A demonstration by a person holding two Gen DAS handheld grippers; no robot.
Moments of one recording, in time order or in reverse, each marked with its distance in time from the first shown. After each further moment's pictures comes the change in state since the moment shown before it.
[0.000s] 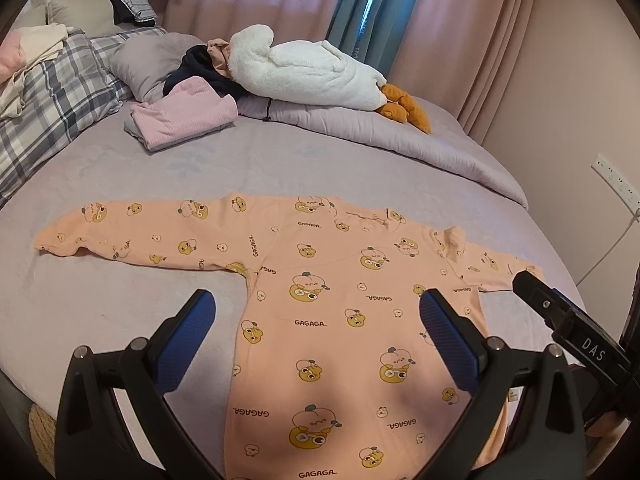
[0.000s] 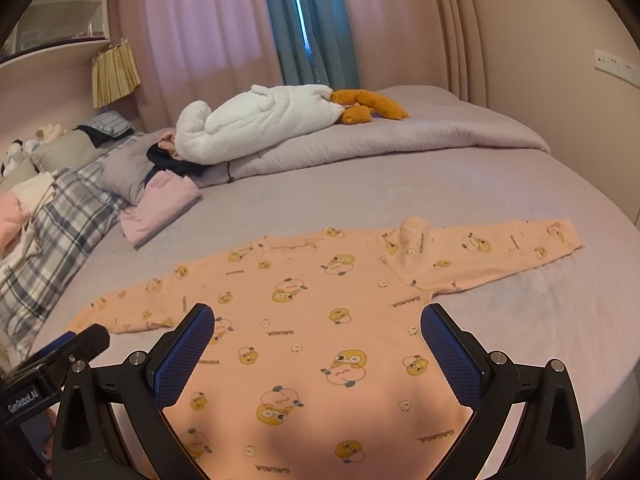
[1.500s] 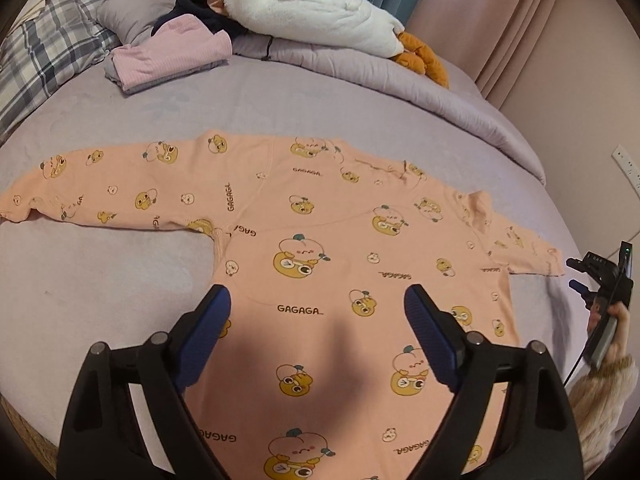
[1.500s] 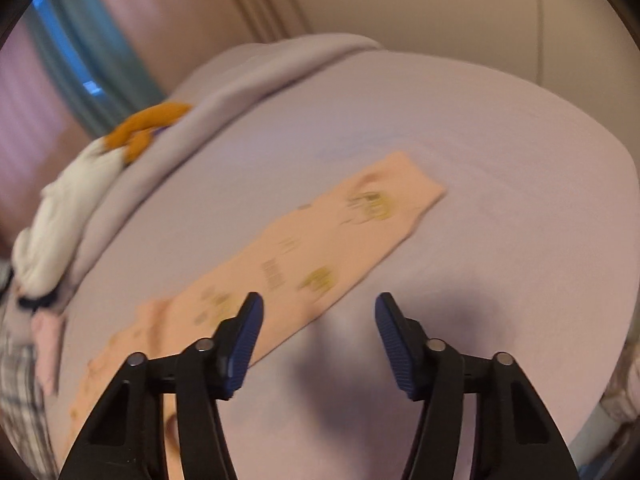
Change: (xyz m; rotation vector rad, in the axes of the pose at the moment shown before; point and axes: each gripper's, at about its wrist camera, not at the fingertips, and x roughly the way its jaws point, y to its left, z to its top) left arm 0.084 -0.001 -0.012 -0.042 0.184 0.015; right arm 0.086 -0.303 0.029 0.611 0.158 -0.286
